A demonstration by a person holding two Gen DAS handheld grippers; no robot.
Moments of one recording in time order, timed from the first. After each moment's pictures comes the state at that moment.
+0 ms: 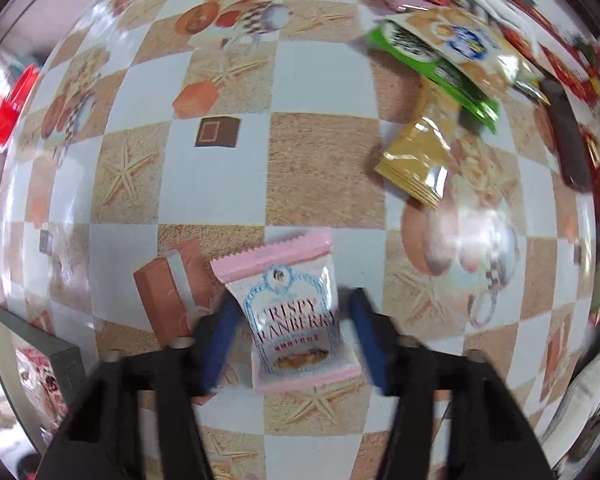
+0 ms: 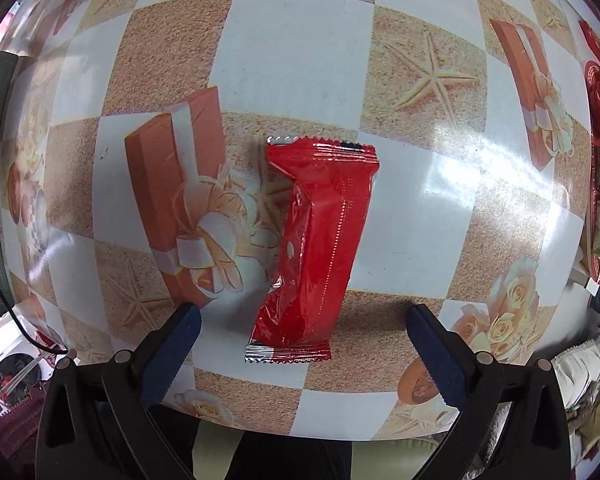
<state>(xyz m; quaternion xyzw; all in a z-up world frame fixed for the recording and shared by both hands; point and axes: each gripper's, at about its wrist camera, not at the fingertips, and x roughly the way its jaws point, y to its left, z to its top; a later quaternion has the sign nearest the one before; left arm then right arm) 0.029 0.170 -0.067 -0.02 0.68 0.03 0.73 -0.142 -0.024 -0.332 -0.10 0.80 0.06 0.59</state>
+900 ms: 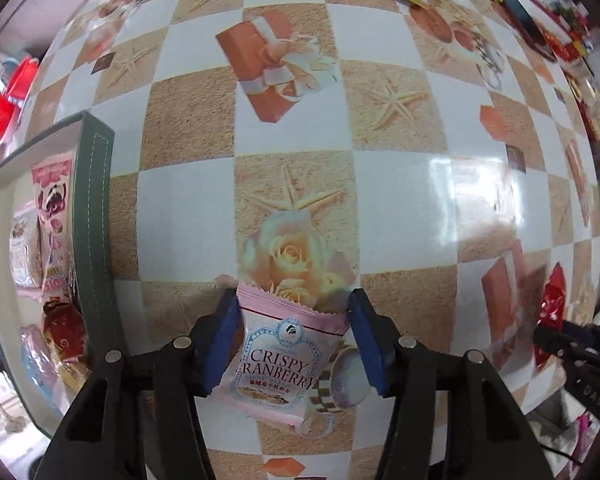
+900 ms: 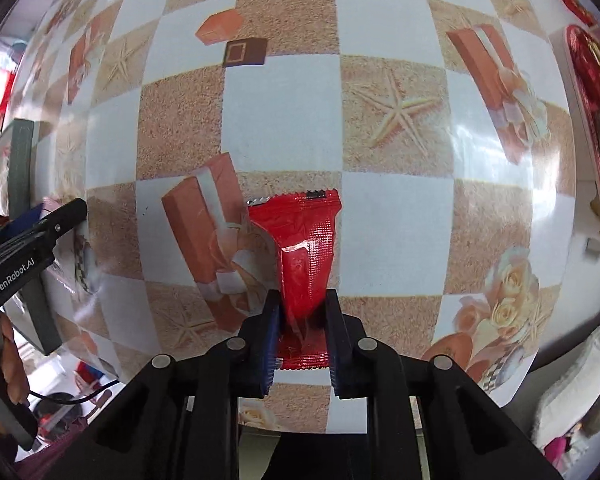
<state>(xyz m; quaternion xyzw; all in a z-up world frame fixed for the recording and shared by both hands) -0.124 0.205 -0.075 0.00 0.70 0.00 0.71 -0.086 -0.044 -0.297 -0.01 0.78 0.04 0.62</state>
